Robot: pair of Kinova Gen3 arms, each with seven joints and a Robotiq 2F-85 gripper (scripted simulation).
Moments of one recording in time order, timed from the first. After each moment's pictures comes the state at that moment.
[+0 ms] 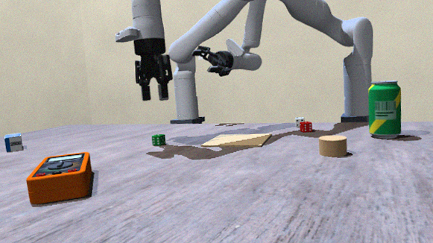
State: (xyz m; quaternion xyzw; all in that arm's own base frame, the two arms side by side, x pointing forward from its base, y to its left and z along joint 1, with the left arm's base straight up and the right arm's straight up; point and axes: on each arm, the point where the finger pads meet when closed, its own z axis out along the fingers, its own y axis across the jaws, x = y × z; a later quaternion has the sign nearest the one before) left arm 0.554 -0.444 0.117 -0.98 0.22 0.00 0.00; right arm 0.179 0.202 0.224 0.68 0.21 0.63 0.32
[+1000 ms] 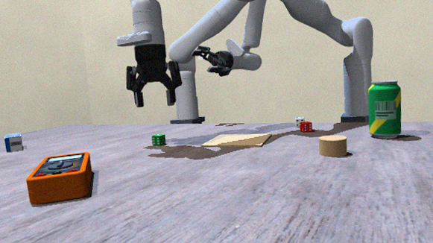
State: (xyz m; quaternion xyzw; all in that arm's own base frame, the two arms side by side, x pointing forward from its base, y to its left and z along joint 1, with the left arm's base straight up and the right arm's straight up) left arm 0.555 -0.444 0.103 -1.00 -0.02 0.00 0.00; right arm 0.179 0.202 0.224 0.68 0.21 0.63 0.32
